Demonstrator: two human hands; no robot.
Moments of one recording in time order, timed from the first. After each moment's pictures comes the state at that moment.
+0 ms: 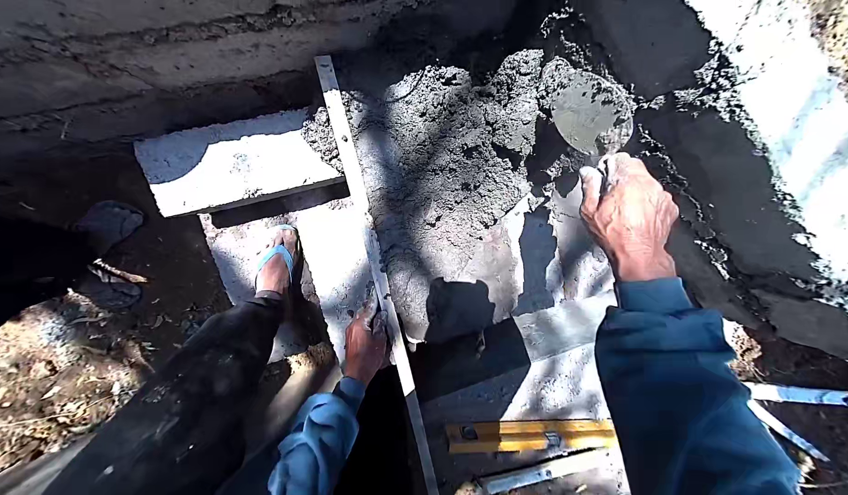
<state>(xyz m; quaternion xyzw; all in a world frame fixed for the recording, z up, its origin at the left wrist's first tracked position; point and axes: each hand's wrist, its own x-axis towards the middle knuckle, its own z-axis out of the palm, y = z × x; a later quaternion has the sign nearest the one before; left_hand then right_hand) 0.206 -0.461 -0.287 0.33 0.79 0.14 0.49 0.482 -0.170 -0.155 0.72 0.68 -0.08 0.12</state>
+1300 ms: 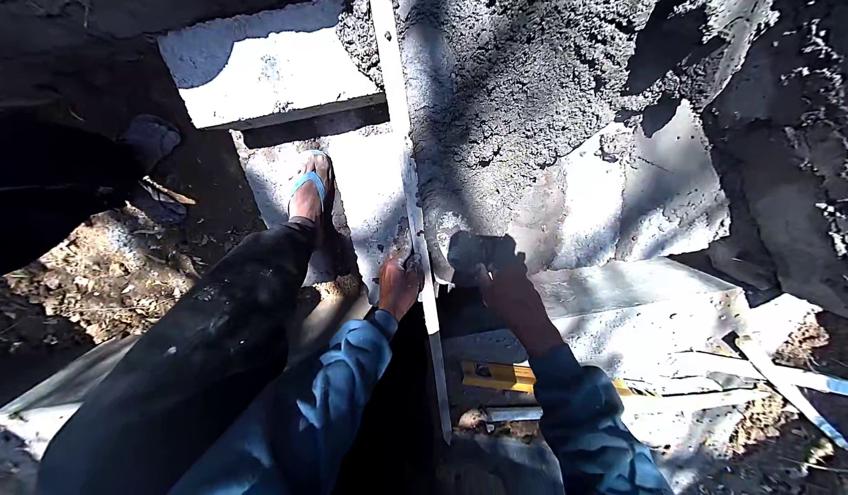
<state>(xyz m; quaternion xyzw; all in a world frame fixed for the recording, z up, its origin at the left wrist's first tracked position) 0.214 -0.472 -0.290 0.29 0.79 0.15 0.51 0.393 -0.382 -0.217 0.61 0.55 -0.45 0.35</state>
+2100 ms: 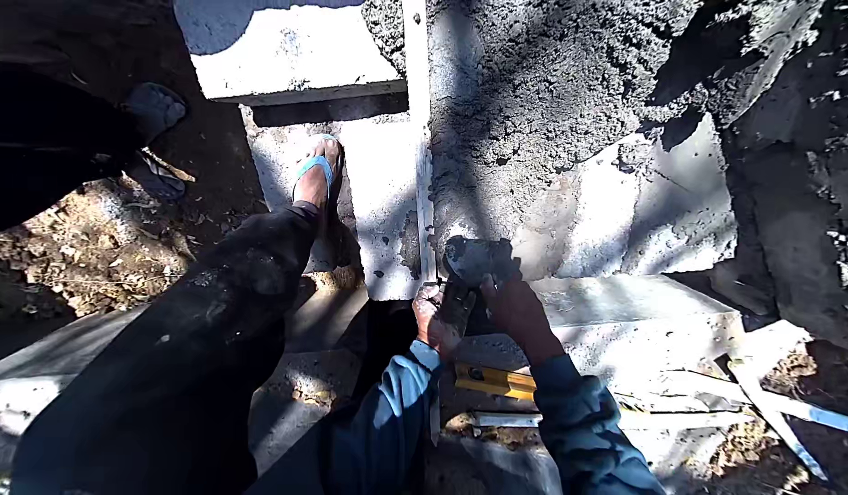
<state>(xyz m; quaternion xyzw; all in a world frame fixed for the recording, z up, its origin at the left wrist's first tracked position) 0.305 -0.498 -0.267 -0.49 0.42 0.54 0.54 0.406 -0.403 -0.233 0.58 0.58 -0.42 0.39</state>
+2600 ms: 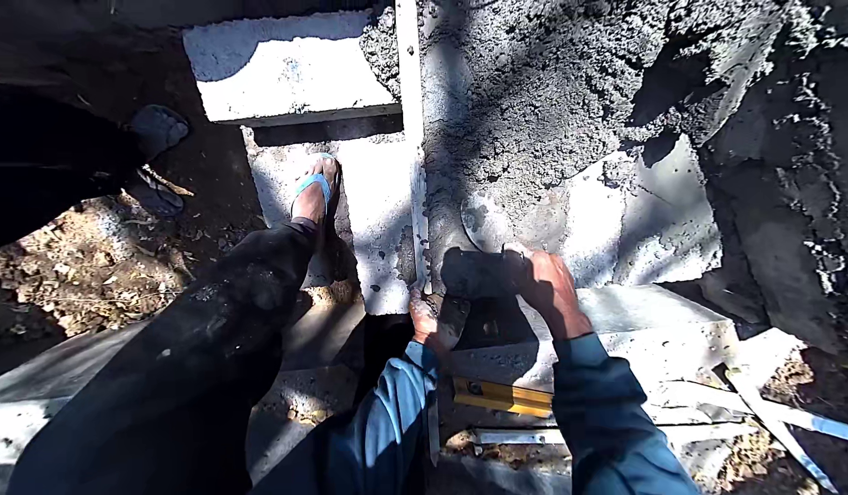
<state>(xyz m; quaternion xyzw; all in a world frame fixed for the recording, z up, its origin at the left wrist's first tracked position) 0.294 -0.472 -0.273 -0.45 0.45 0.54 0.55 0.420 -0.339 -0.226 0.64 0.63 -0.37 0.24</state>
